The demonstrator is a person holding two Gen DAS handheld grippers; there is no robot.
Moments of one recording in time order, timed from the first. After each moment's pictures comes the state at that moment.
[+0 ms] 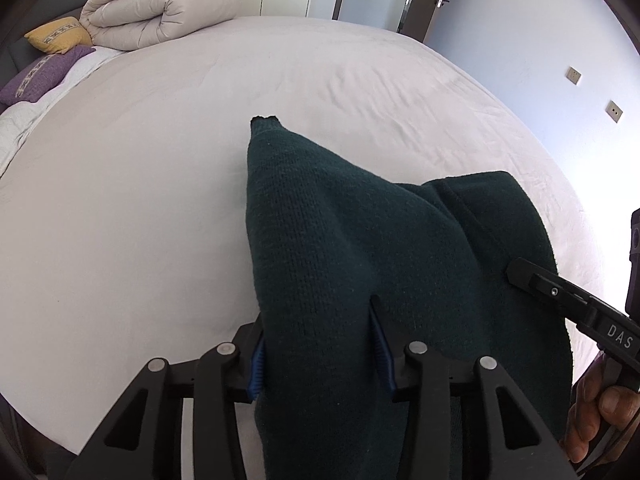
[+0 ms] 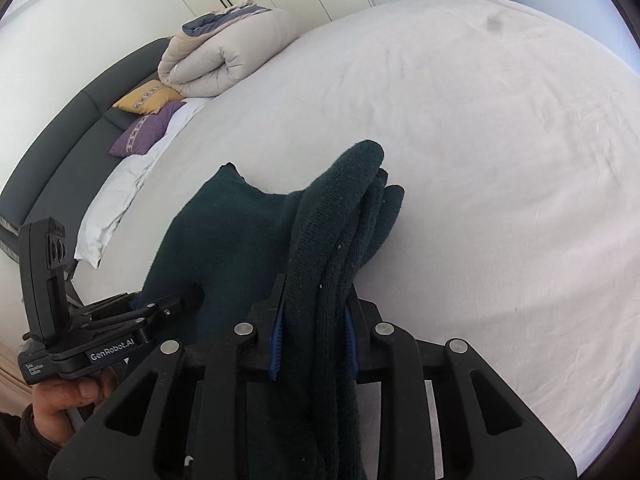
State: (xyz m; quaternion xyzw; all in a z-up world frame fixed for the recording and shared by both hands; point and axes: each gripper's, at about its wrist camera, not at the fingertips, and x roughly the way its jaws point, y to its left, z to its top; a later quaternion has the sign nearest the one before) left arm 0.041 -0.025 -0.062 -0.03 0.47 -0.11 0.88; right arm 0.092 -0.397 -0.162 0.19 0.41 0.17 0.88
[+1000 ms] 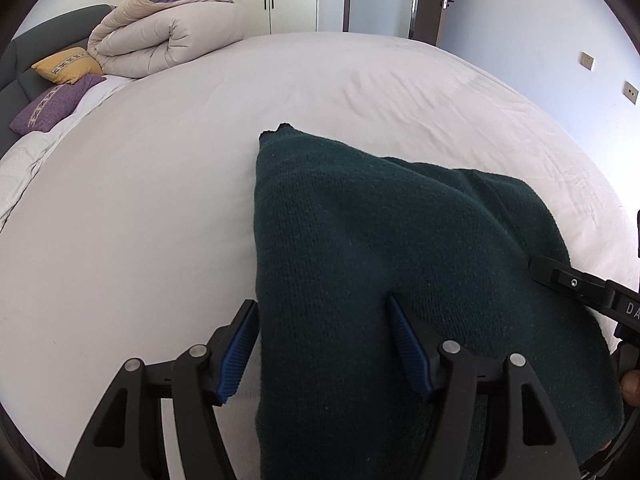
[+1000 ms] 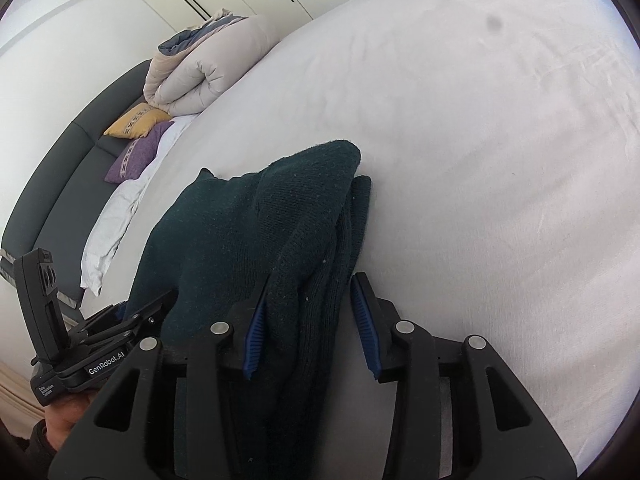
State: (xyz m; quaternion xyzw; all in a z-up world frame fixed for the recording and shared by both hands) left arm 0.069 -0.042 -0.096 0.03 0.44 -0.06 0.90; right arm 0.141 -0.444 -0.226 0.24 0.41 0.16 0.86
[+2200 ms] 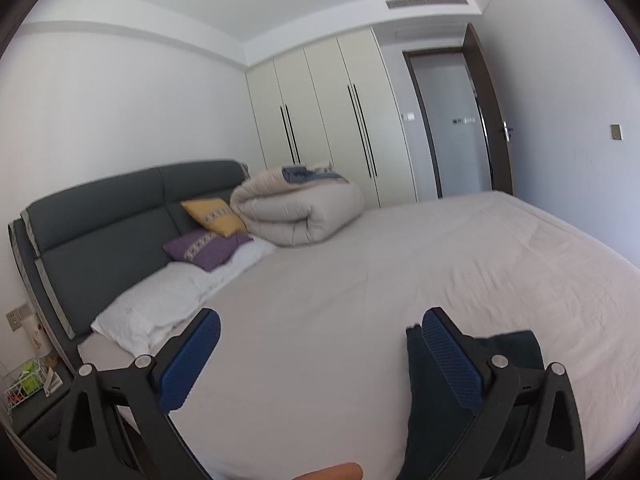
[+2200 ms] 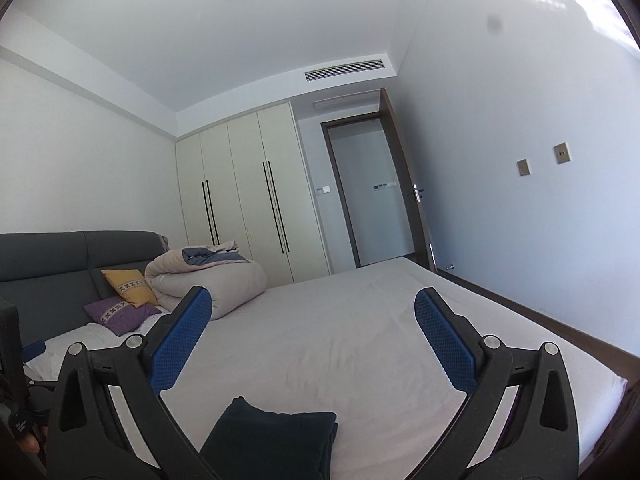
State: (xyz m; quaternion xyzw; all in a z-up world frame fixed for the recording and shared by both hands) left arm -0.121 -0.006 0.112 0.09 0.16 0.12 0.97; right arm -0.132 -0.452 0.037 0.12 -0.03 -0.01 0.99
